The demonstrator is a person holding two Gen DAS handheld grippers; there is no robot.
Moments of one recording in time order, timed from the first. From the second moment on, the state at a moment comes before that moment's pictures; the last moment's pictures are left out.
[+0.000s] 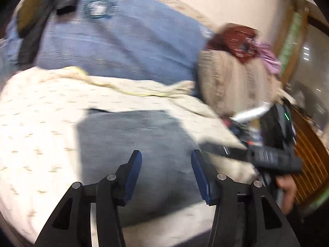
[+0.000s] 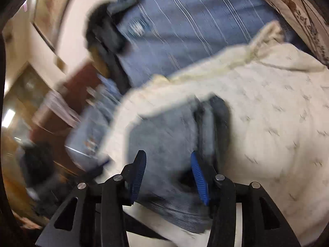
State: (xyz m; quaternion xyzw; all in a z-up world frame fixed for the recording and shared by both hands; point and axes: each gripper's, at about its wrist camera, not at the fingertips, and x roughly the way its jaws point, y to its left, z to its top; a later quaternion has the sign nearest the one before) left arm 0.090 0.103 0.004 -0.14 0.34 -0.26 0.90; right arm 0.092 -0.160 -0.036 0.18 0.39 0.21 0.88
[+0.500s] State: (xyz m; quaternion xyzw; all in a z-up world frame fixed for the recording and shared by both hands) left arm 0.145 0.142 -0.070 -0.23 0.42 -0.20 0.85; right arm 0.062 -0.157 -0.065 0.17 0.42 0.15 0.88
